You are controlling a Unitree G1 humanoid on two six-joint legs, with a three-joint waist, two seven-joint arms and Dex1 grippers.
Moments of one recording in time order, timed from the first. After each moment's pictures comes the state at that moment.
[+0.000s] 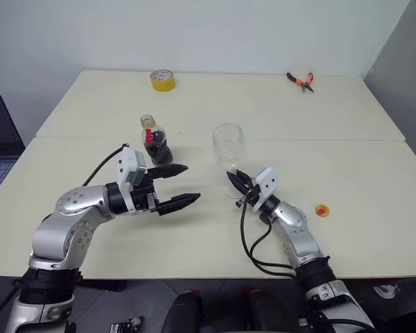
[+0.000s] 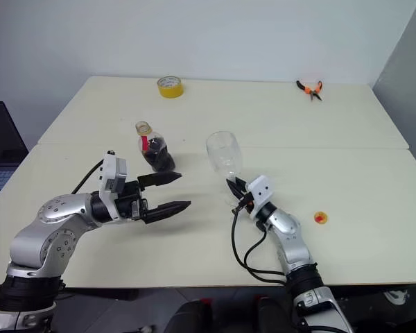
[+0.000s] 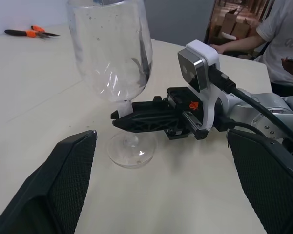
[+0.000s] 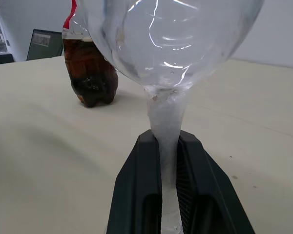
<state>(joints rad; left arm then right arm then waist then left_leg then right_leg) -0.28 0.68 0.10 -0.20 -0.63 0.45 -1.06 -0.39 -0.07 0.14 0.39 0.10 -0.27 0.56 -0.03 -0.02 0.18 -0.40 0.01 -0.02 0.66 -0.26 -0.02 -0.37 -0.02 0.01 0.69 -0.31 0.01</state>
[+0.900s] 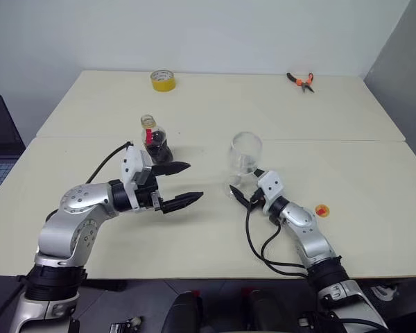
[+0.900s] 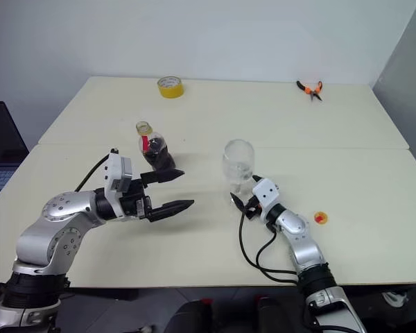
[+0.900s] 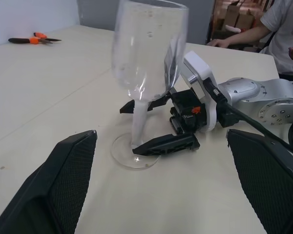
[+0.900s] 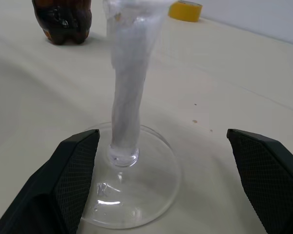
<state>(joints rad) -0.29 0.66 0.08 -0.19 -0.57 0.40 -1.06 -0.38 -0.16 0.15 0.37 -0.02 -0.18 0.48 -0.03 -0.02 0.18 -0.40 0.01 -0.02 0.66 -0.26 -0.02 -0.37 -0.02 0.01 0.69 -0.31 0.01</state>
